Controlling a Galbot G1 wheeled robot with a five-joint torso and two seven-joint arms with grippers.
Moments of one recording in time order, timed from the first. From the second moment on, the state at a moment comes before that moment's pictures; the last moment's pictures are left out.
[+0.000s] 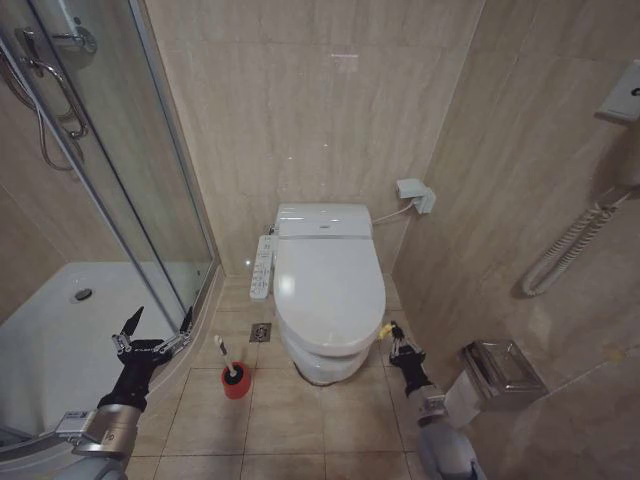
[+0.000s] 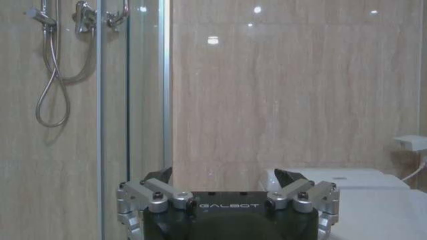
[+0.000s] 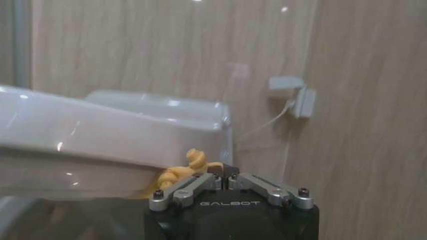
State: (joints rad) left arm 1.60 -1.24 -0.76 -2.16 -0.39 -0.10 0.03; right arm -1.34 1.40 0.52 1.72 0.04 0.20 0.08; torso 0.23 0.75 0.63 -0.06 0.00
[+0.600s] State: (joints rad) left arm 1.60 -1.24 -0.76 -2.16 -0.39 -0.10 0.03; right arm -1.17 1.36 0.56 1.85 0.18 0.07 0.14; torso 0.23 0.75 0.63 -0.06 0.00
